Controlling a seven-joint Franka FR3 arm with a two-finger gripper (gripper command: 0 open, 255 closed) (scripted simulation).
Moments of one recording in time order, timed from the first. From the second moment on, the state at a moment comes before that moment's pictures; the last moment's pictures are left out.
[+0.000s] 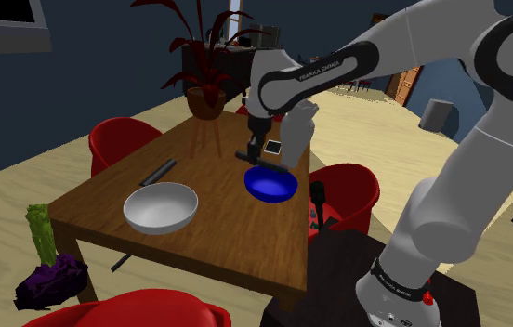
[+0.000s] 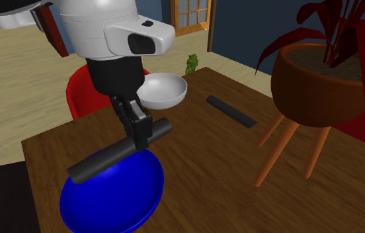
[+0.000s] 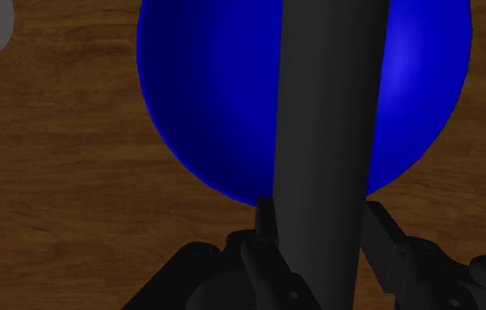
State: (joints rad) arm 0.05 -0.13 -0.02 -2.26 -0.09 2.16 -0.27
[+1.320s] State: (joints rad) arm 0.02 -0.16 -0.05 -2.47 -0.11 2.35 -0.30
